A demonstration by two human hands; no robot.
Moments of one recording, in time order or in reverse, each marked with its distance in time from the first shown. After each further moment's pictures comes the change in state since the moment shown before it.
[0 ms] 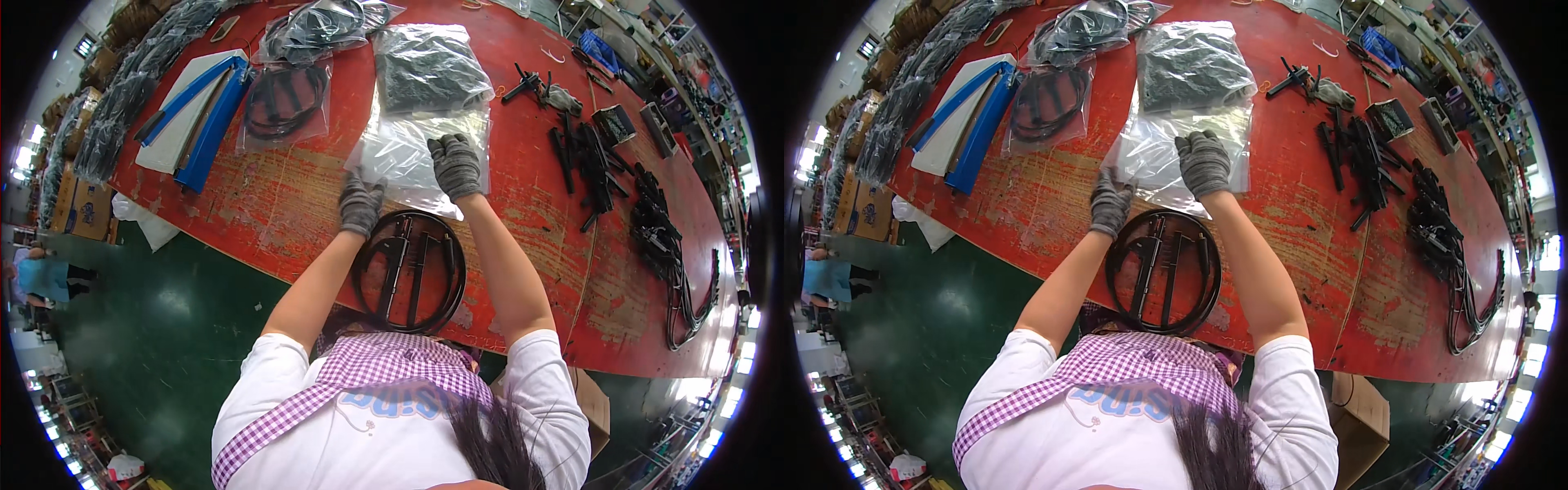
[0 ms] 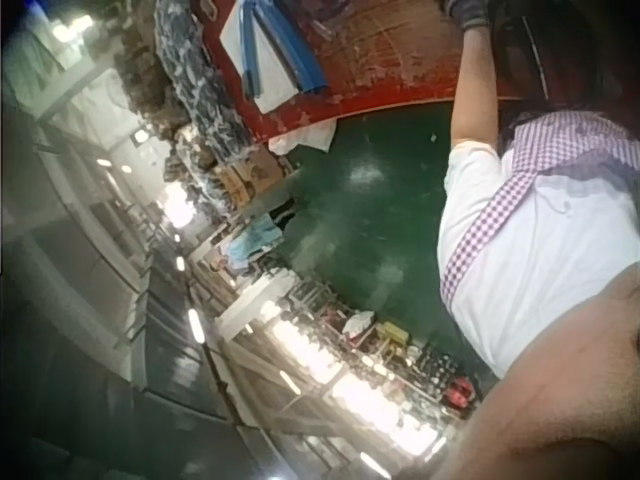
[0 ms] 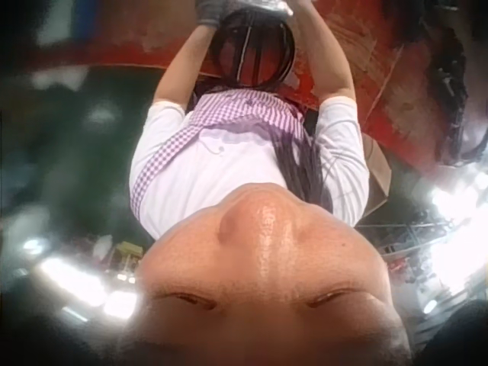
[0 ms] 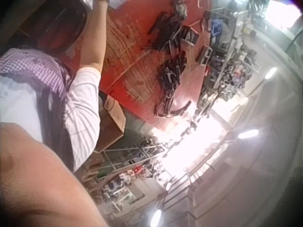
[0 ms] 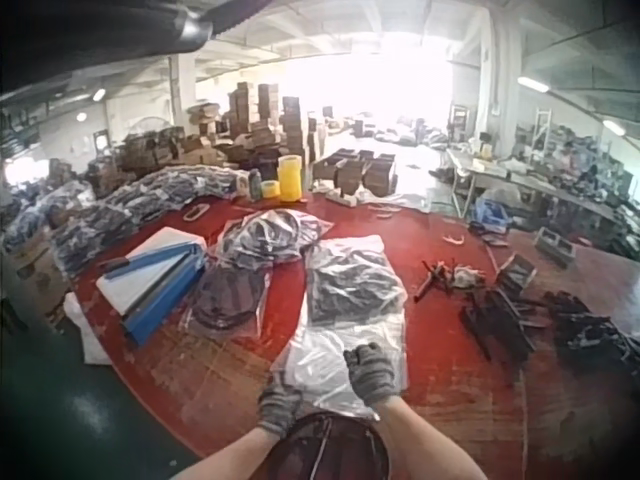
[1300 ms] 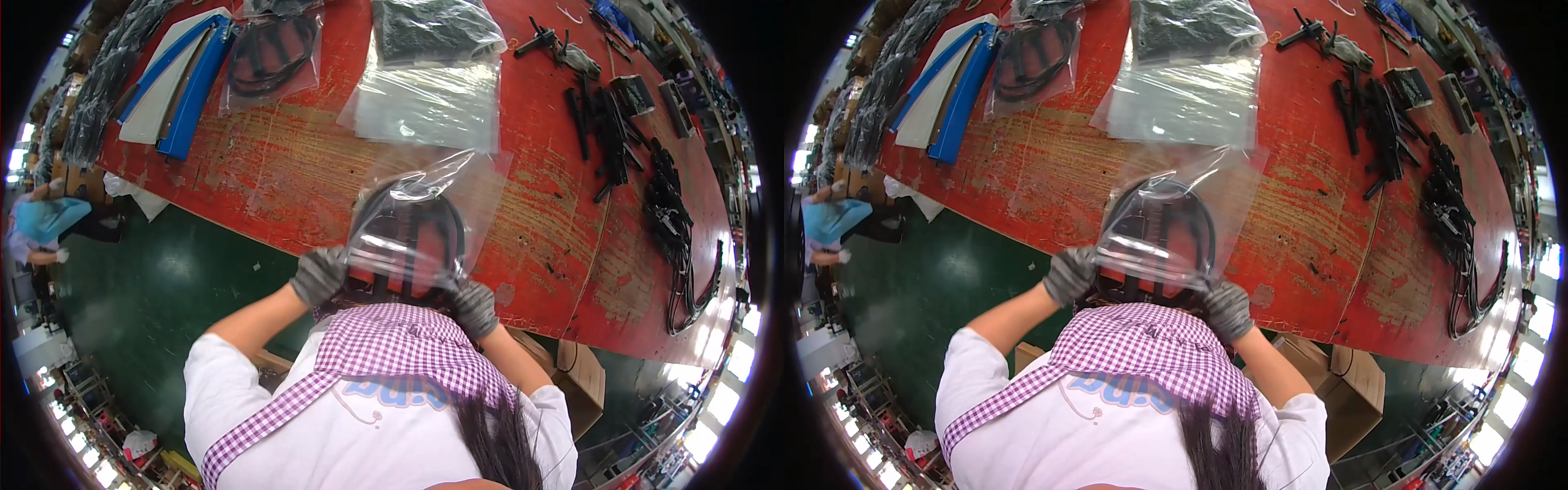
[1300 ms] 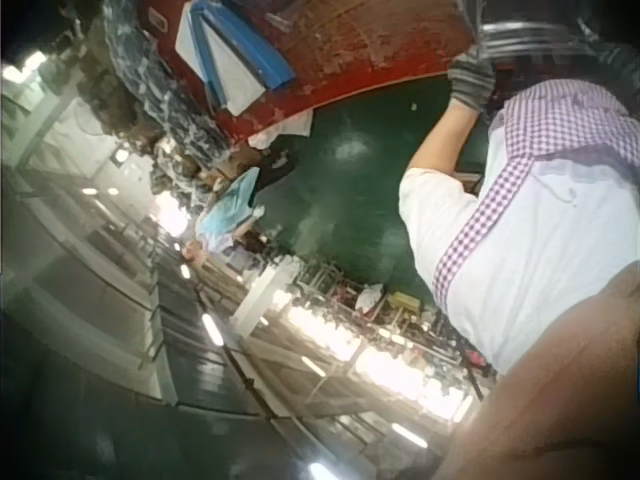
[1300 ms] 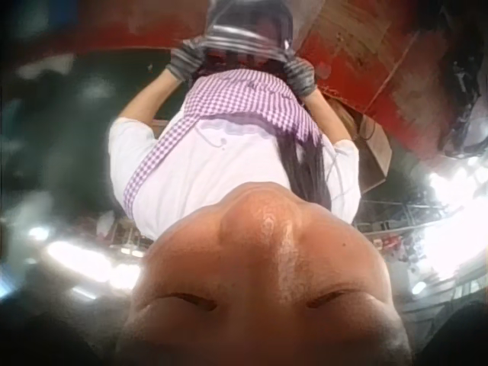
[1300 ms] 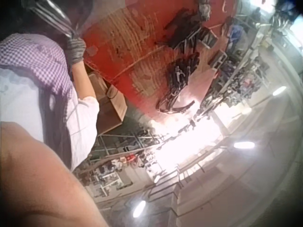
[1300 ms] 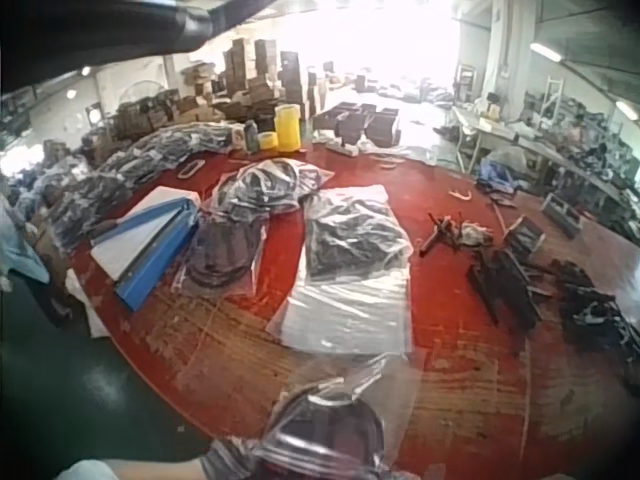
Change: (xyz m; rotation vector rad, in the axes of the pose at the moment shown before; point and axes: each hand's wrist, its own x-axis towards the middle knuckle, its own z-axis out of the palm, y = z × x) left_hand -0.157 0.008 -0.135 0.693 -0.761 0.528; right_hand -0.286 0.032 -0.075 -0.215 -0.602 -0.295
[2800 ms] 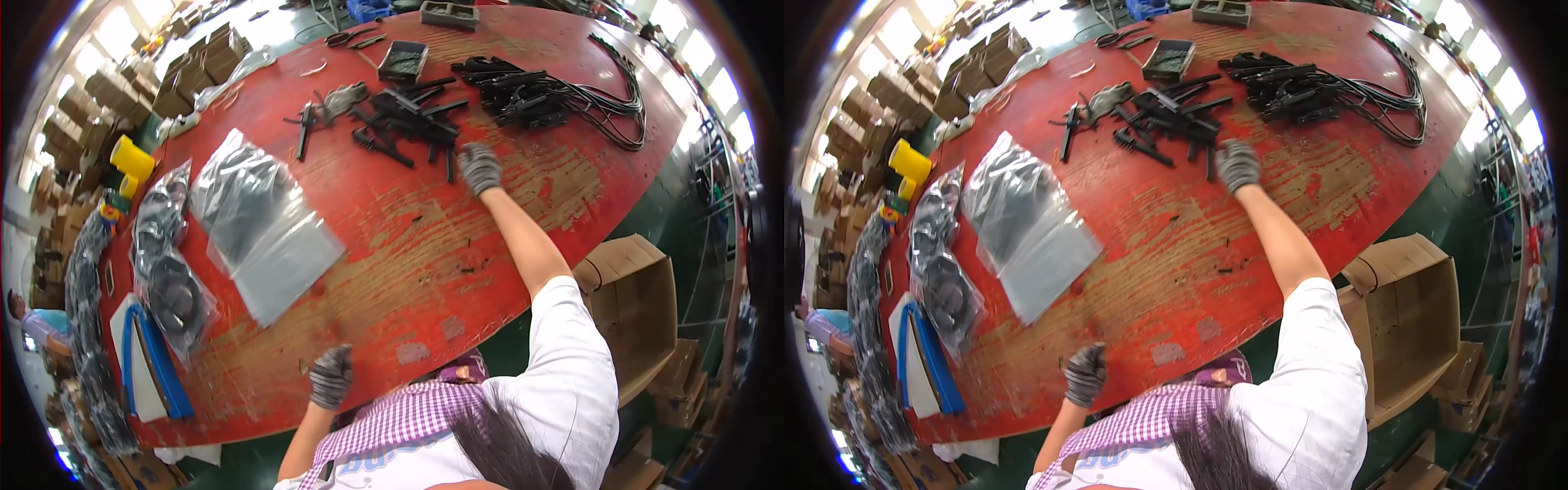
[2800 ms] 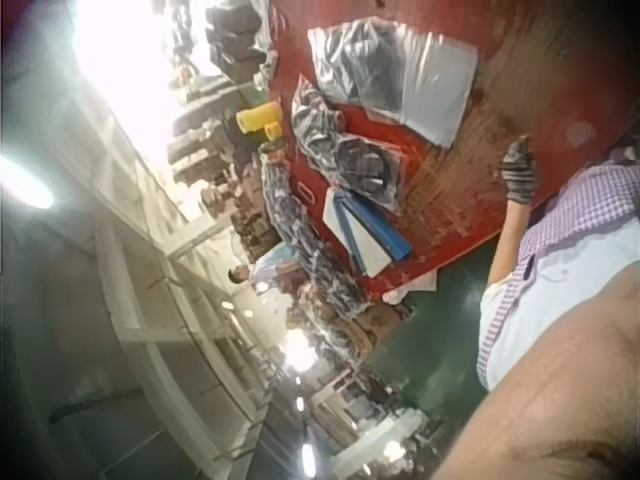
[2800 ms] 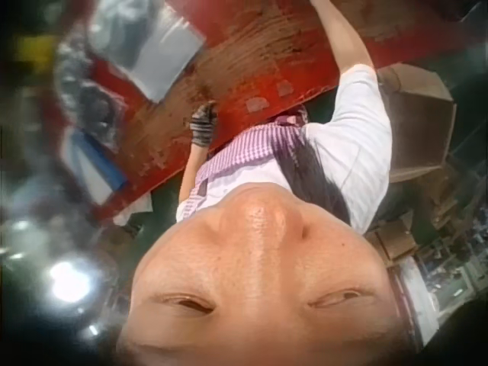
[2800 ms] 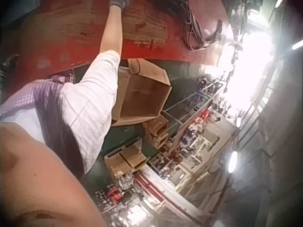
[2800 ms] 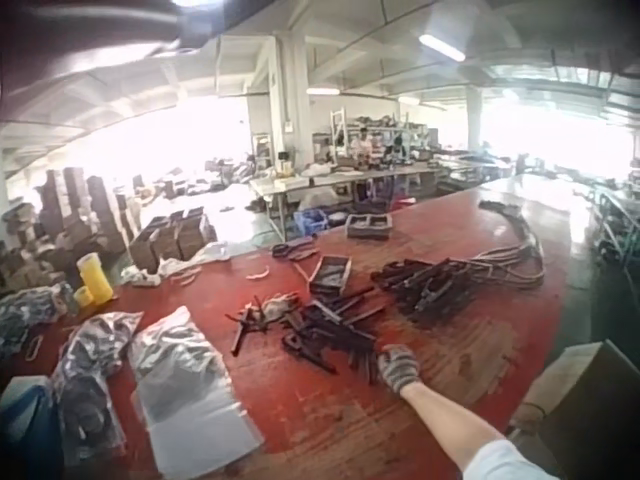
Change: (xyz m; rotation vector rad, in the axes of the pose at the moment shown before) left_hand 0.124 0.056 -0.001 -0.347 0.103 0.251; right_hand -0.020 0.356 -0.110 -0.209 0.918 1.030
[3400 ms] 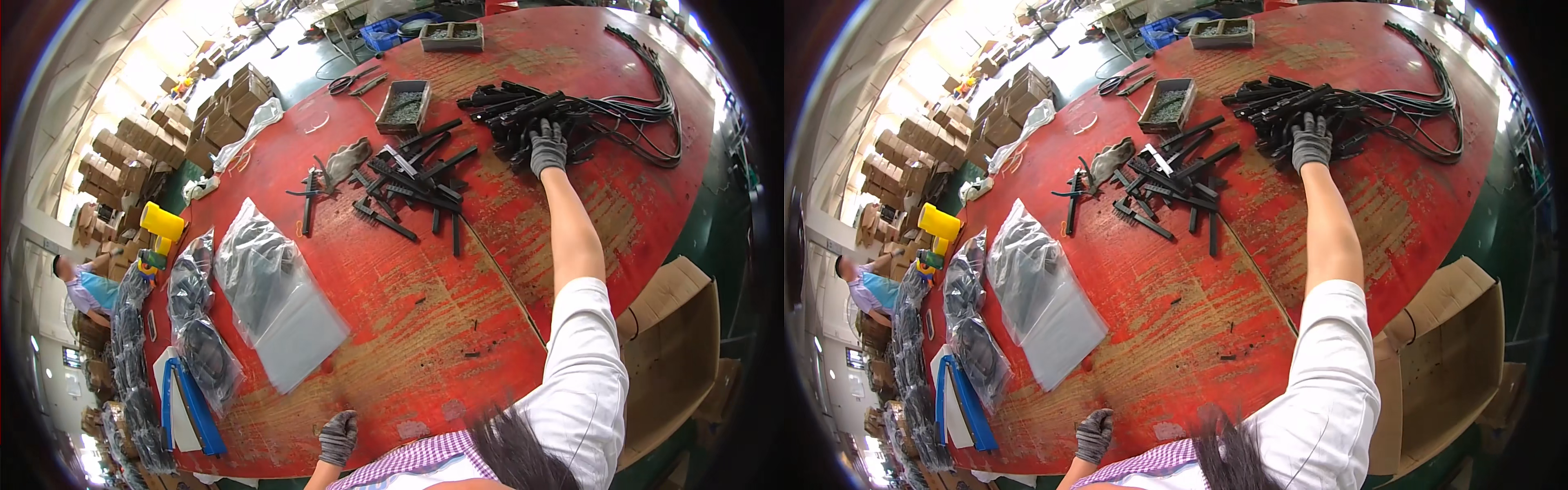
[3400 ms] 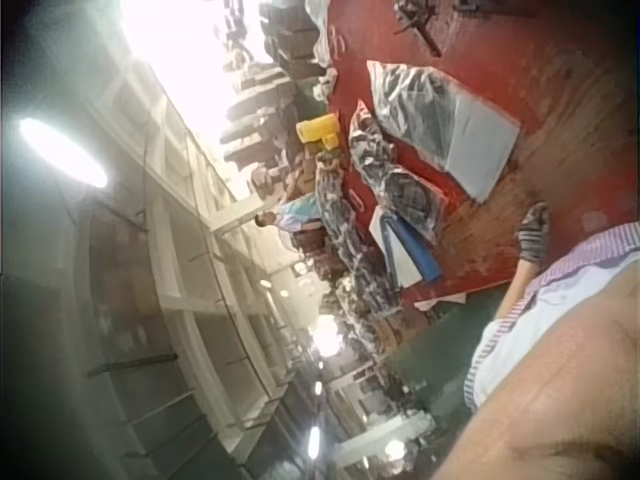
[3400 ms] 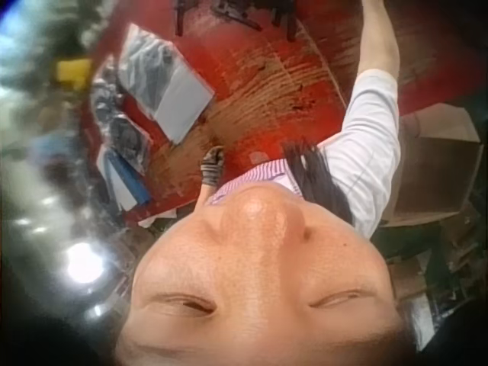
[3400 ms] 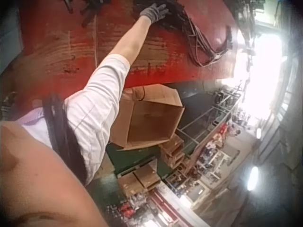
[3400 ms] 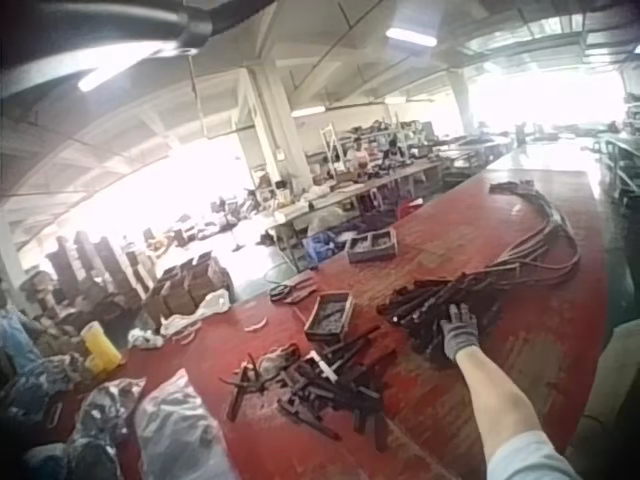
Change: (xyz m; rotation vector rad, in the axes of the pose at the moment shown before) left_hand 0.035 0.031 -0.005 0.109 -0.165 -0.445; right_hand 0.158 0.146 -0.034 -0.581 -0.297 0.250
